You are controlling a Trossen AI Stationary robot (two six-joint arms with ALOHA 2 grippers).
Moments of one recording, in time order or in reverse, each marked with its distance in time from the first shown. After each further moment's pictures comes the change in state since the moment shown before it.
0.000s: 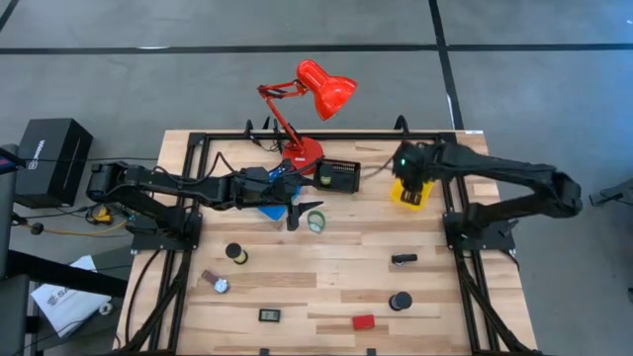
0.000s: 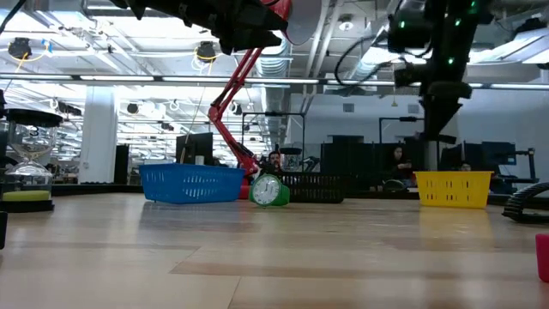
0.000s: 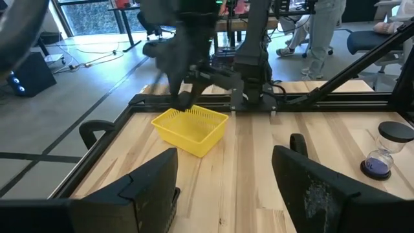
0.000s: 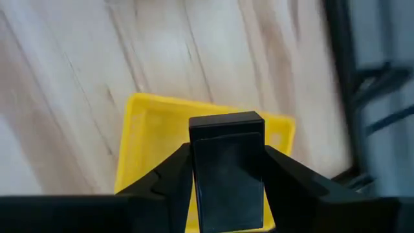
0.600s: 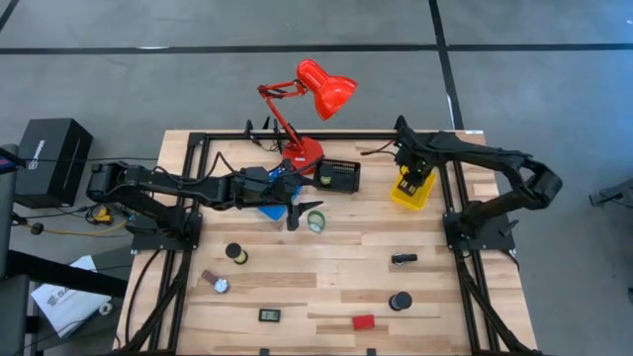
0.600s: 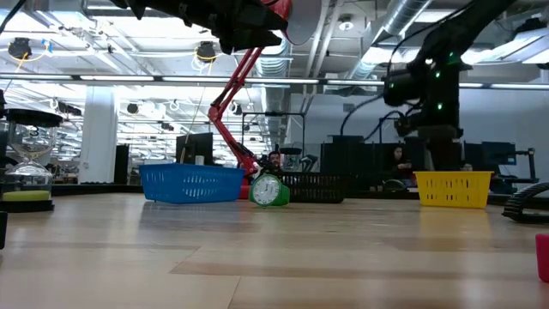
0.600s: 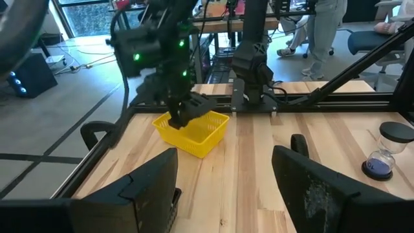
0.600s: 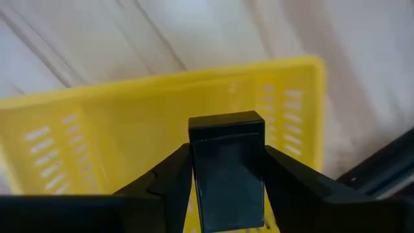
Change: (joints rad) left arm 0.000 0.000 0.000 0.003 0.000 0.004; right arm -0.292 0.227 -0.080 0.114 -0.124 0.028
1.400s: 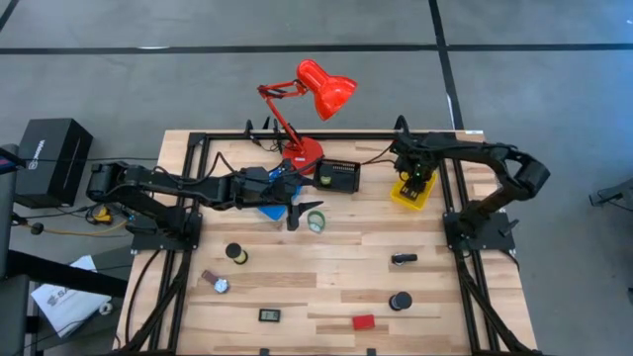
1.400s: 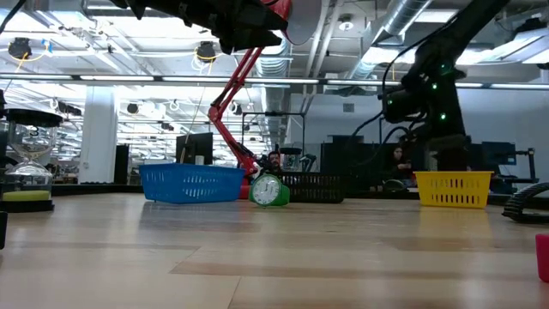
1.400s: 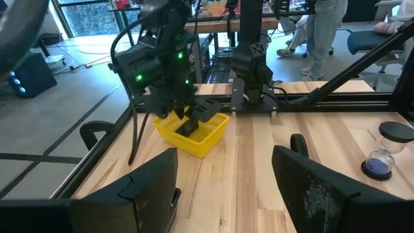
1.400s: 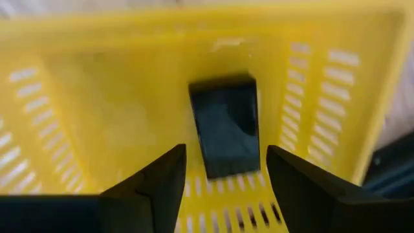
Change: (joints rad) left arm -0.001 0.000 0.000 -0.001 0.000 -0.001; right arm 0.008 0.089 0.003 -0.080 0.028 -0.024
